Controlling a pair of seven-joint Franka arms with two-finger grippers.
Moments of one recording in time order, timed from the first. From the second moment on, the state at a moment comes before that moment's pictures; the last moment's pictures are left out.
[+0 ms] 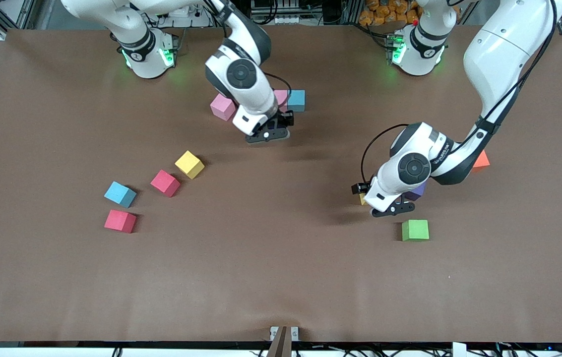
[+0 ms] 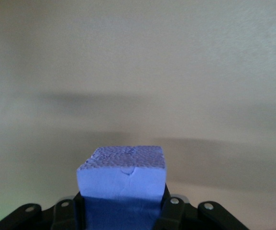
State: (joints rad) left arm 0.17 0.65 -0.62 -1.86 0.35 2.21 -0.78; right arm 0.60 0.44 0.31 -1.93 0.11 2.41 0.77
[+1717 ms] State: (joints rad) left arm 0.18 0.66 -0.61 -1.84 0.35 2.21 -0.78; right arm 0.80 0.57 0.24 -1.87 0.02 2.42 1.09
